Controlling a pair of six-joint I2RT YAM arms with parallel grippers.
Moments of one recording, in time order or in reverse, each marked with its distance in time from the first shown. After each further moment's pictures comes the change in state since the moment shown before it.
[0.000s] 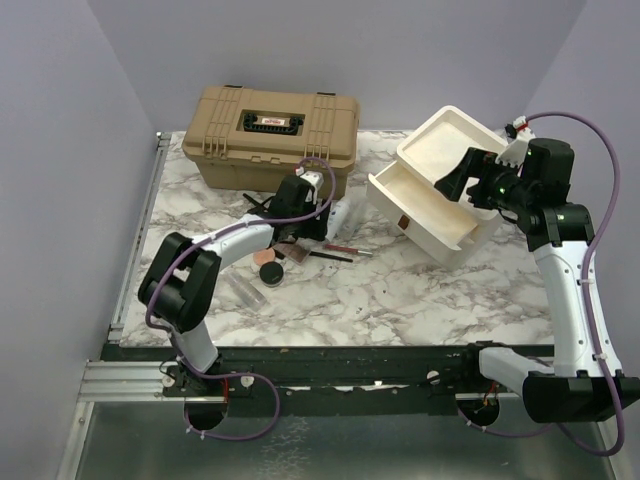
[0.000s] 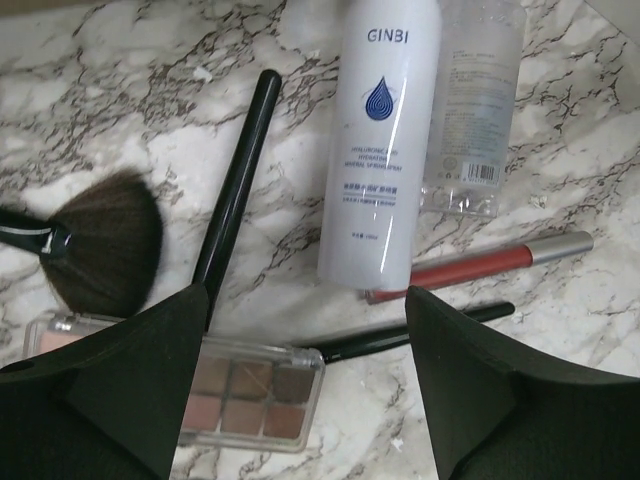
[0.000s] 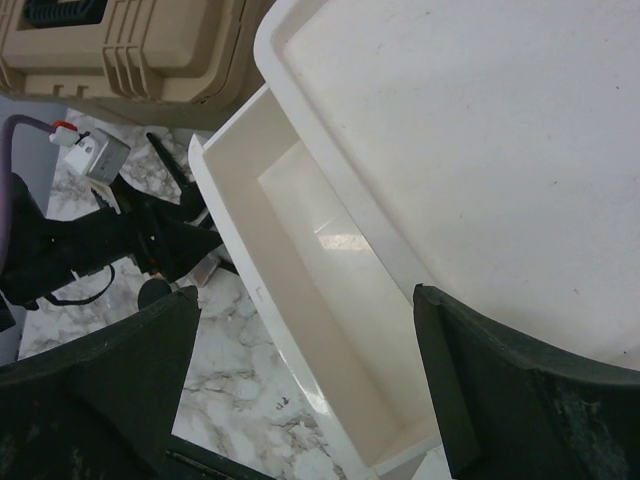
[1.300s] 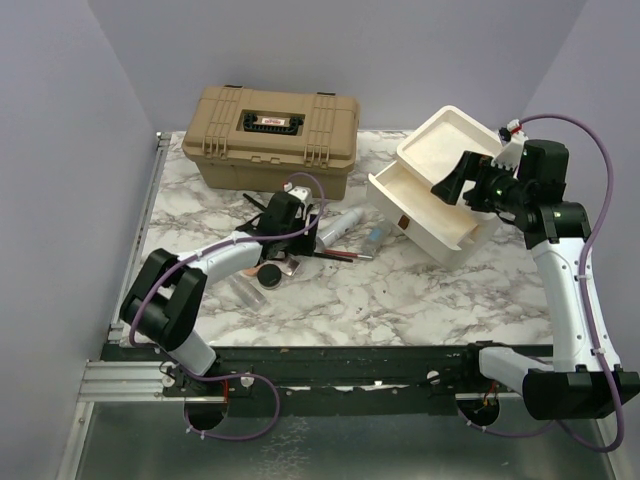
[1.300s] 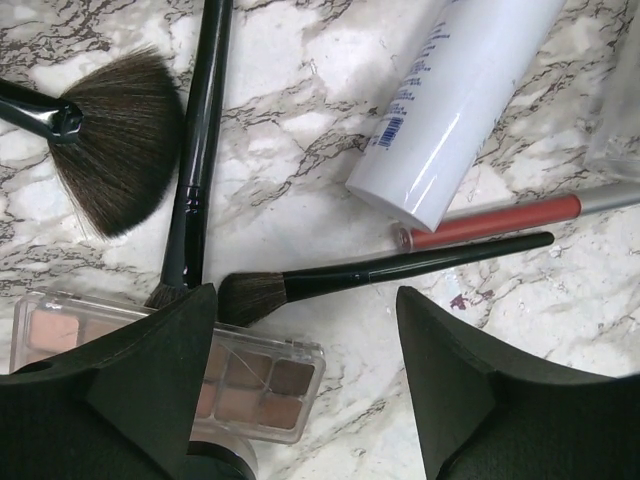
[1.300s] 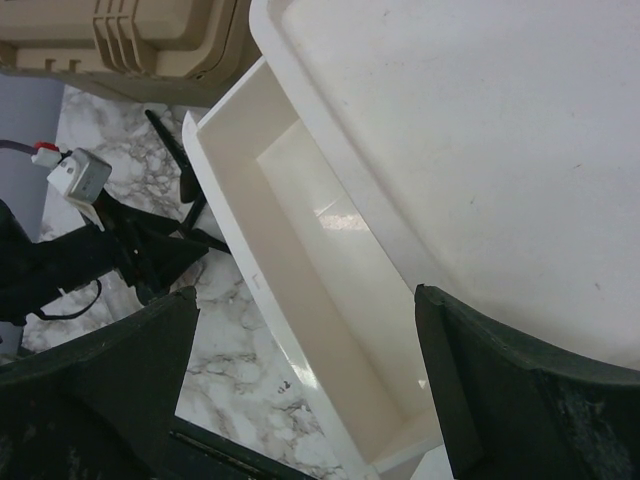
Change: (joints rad) left arm -0.005 -0.116 -0.173 0.029 -0.026 -0.016; right arm 0.000 0.016 -0.013 -0.021 -0.028 -0.011
